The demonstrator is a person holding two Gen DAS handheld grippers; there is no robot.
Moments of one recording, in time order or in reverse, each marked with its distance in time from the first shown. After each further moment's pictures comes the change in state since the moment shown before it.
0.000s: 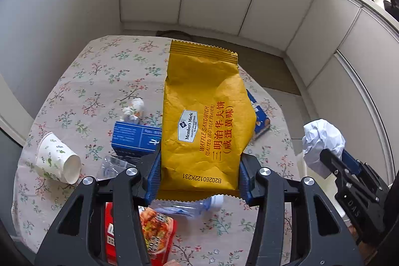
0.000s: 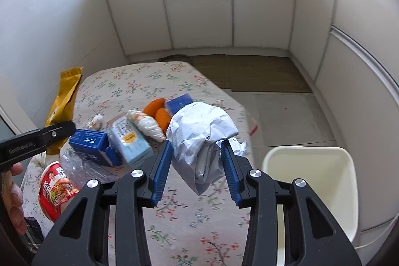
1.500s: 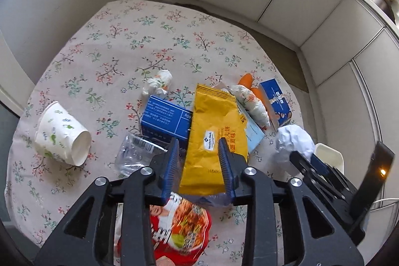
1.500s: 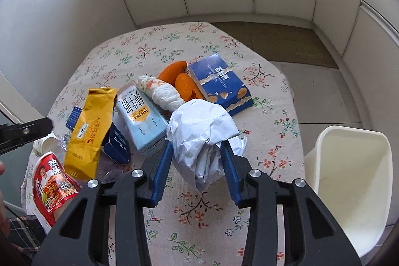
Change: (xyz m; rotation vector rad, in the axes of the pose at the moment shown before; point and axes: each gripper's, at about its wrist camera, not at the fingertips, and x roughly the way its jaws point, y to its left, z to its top) left arm 0.024 0.064 -0.001 -0.141 0.156 -0.020; right arm 0.075 0.039 -0.016 -0.011 0.185 0.106
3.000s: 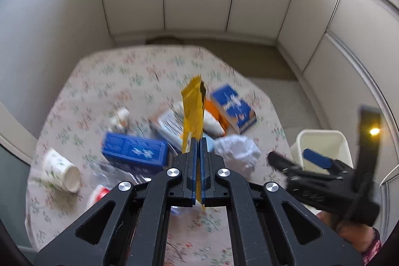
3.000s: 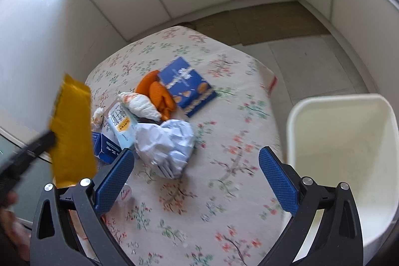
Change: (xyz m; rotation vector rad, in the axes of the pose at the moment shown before) left arm -0.032 -0.108 -0.022 0.288 -0.184 0.074; right arm -0.005 -0.058 -0.009 0.177 0.028 0.090
